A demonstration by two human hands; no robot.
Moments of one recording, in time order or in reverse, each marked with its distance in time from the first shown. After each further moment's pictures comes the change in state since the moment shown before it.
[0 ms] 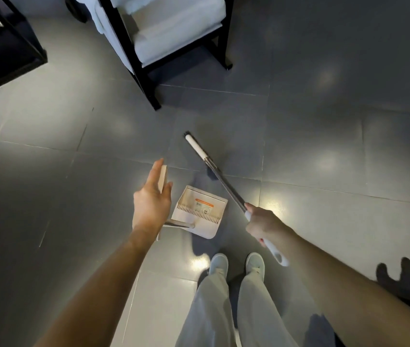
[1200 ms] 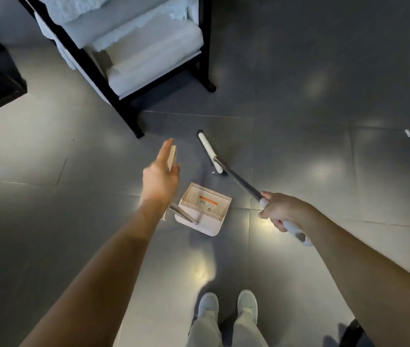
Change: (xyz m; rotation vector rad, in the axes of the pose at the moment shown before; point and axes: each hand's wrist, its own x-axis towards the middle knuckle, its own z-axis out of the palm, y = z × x) left_hand 0.161 0.127 0.094 0.064 -0.035 0.109; right_hand 0.100 0.034 -0.189 0.220 -0.050 -0.005
